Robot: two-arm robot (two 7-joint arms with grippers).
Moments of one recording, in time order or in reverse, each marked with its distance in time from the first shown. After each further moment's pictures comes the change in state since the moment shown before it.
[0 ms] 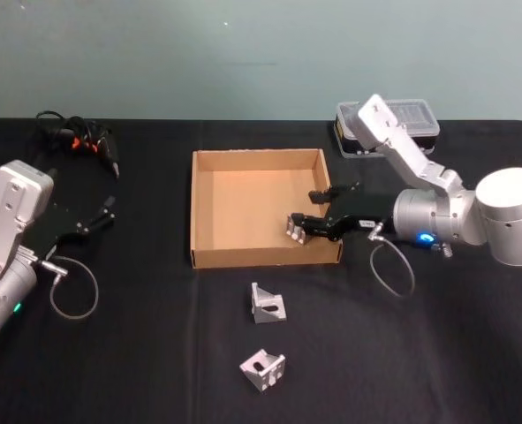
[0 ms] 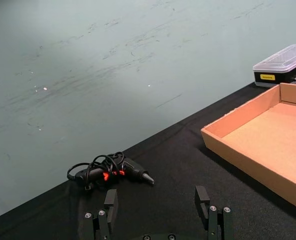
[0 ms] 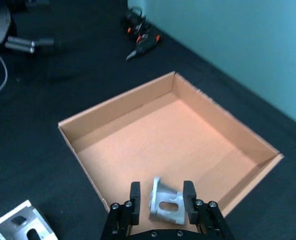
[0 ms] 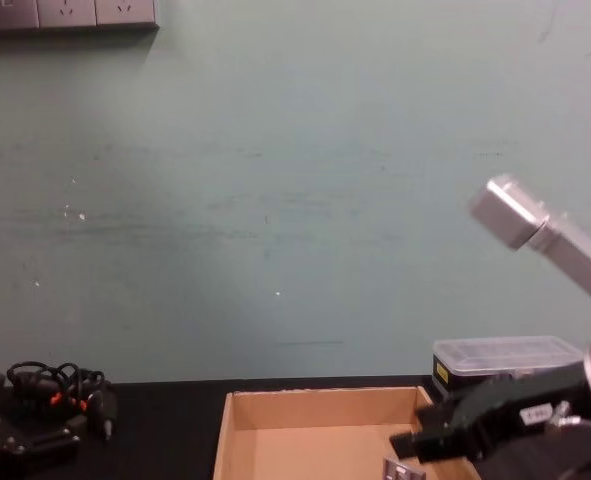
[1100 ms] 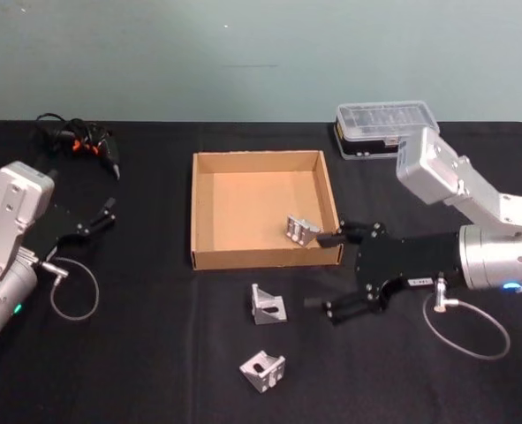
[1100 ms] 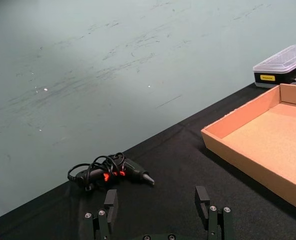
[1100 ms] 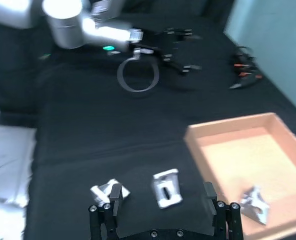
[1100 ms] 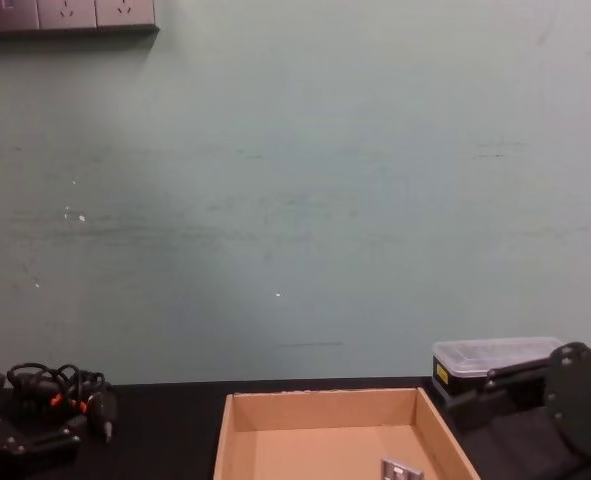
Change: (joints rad) left arm 0.000 0.000 0.000 0.000 0.000 0.000 0.000; right arm -0.167 0.367 0.009 -0.563 0.105 0.010 0.202
